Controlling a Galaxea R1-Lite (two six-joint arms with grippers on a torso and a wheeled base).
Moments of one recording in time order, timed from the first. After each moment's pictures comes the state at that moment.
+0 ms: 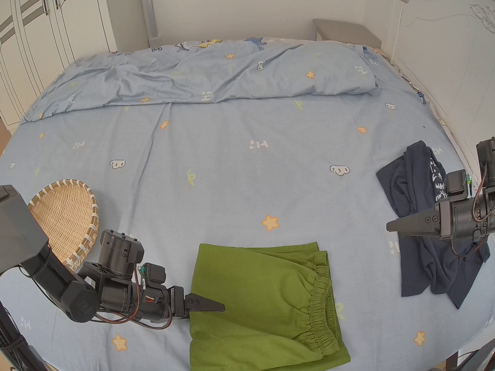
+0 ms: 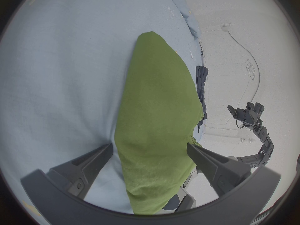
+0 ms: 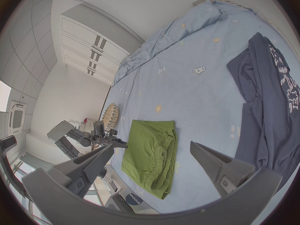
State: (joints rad) left arm -0.38 1.91 -0.45 -0.61 -0.62 -0.57; right arm 0.15 1.41 -0.85 0.17 0.67 0.22
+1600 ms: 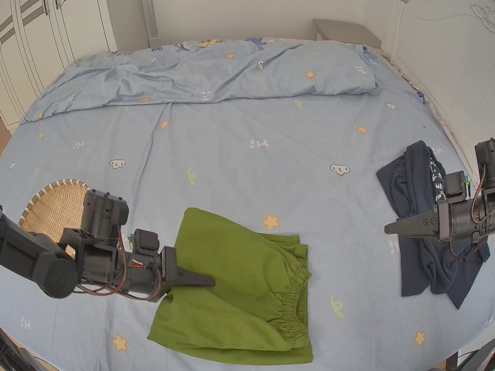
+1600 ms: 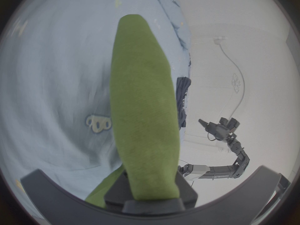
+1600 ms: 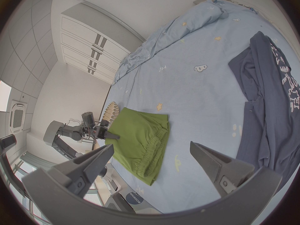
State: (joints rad) left arm -0.38 1.73 -0.63 -0.40 -0.71 -0.76; right arm 0.16 1.41 -0.85 0.17 0.67 0.22
